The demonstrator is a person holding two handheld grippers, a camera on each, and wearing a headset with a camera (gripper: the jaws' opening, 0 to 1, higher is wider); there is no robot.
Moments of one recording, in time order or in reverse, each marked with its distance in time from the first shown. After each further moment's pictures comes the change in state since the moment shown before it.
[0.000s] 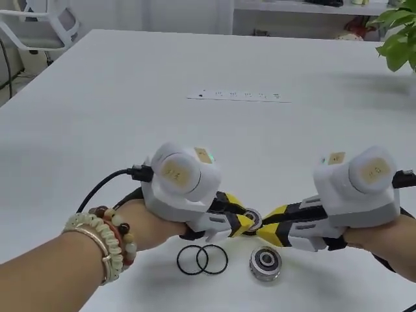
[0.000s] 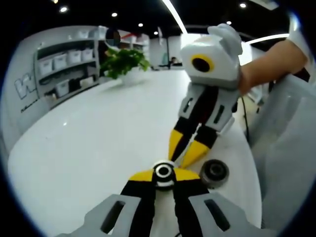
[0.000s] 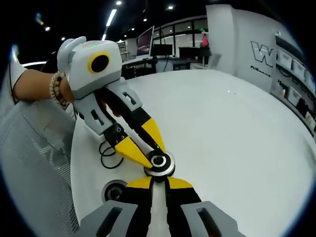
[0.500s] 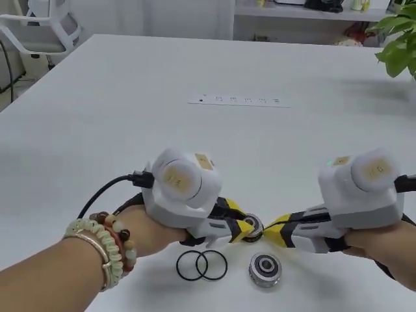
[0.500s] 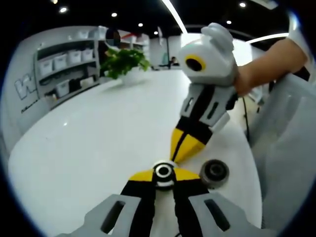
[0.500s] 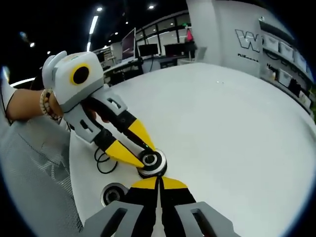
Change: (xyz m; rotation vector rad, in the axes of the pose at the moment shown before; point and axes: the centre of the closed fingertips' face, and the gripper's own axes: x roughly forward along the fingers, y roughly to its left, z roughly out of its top) left arm 0.000 0.000 0.000 0.004 0.002 0.004; right arm -0.002 -0.009 -0.002 0.161 0.000 -0.041
